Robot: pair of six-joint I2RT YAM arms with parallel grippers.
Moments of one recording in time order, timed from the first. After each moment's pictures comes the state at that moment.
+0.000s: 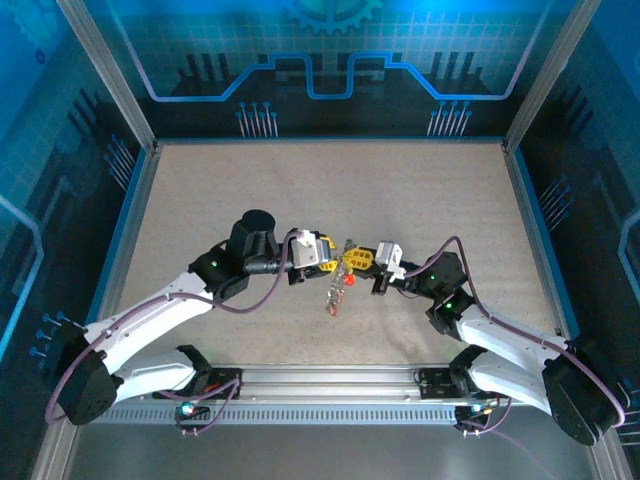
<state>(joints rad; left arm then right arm) -0.69 1.14 0.82 -0.08 0.51 0.53 0.62 1.02 0.34 0.82 -0.60 -0.16</state>
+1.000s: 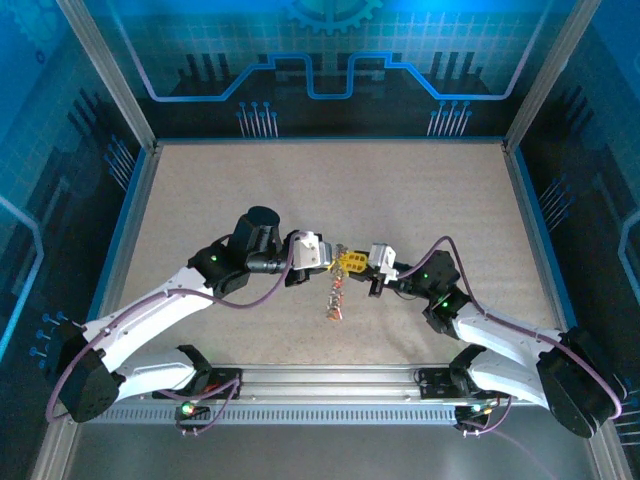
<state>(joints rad) -0.69 1.15 0.90 -0.27 0.50 0.59 0.63 1.06 0.35 0.78 -0.60 -0.21</state>
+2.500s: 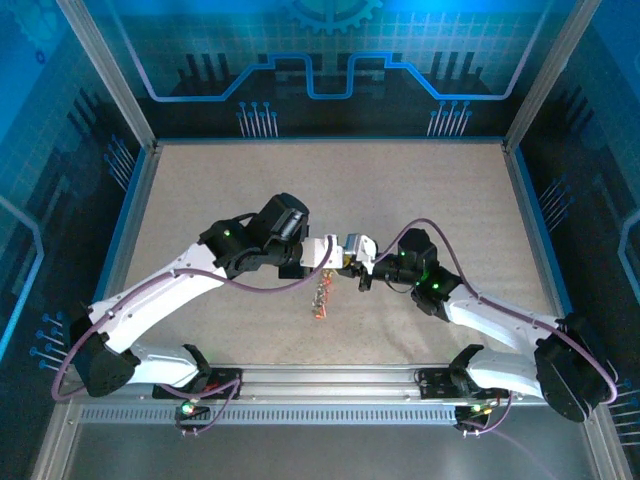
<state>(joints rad) -0.79 1.31 1.28 -0.83 0.12 0.81 0.67 1.15 0.55 0.41 -0.59 -0.31</state>
